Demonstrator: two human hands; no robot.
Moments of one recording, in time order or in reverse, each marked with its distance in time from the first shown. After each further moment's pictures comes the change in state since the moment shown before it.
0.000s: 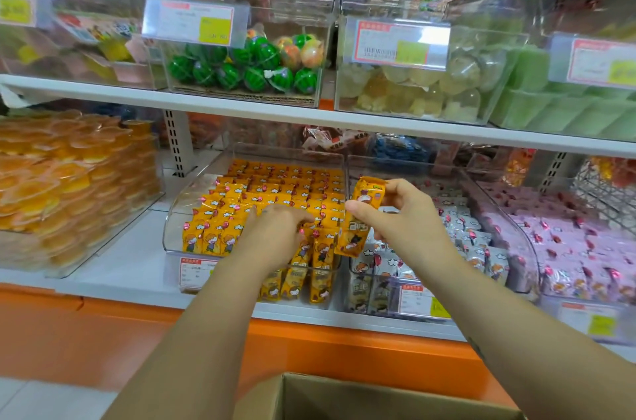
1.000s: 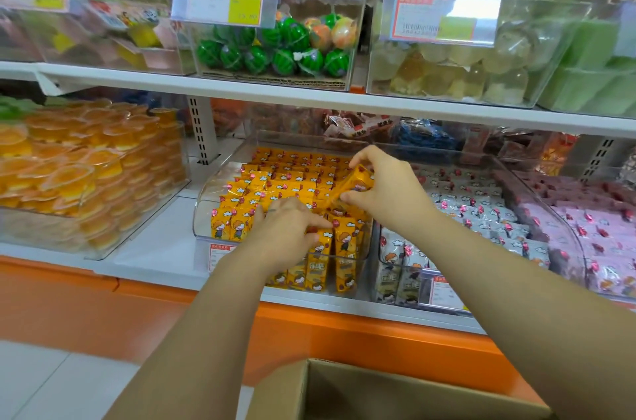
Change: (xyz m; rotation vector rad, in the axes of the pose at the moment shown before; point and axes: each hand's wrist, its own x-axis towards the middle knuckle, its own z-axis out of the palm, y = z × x) left_hand -0.019 -0.022 -0.007 -0.027 -0.108 0.030; right_hand 0.040 -0.009 0.040 -0.526 -0.130 -0.202
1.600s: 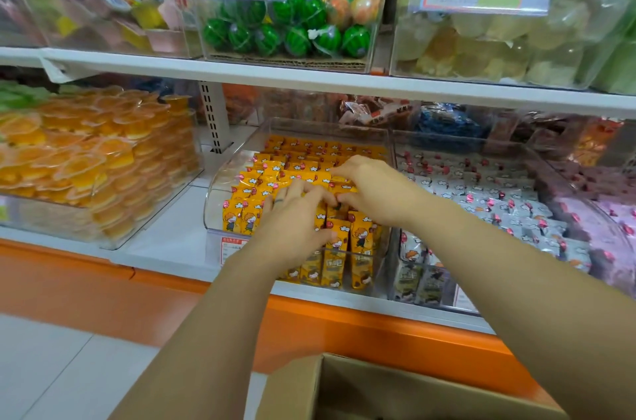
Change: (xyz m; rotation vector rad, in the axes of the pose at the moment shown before) left_hand 0.003 -0.005 0.004 -0.105 0.151 -0.033; right_hand 0.029 0.003 0.033 -0.340 -0.342 -0.239
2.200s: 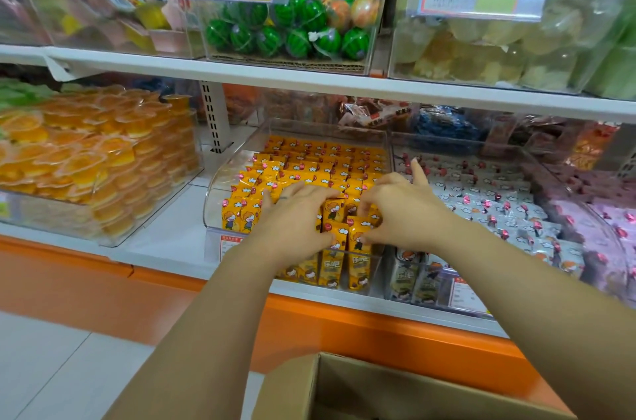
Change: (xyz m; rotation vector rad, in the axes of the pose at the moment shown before) left_hand 0.002 0.002 -0.003 0.102 -0.096 0.041; right_hand -0.037 0.012 -0.005 -0.206 -0.082 0.032
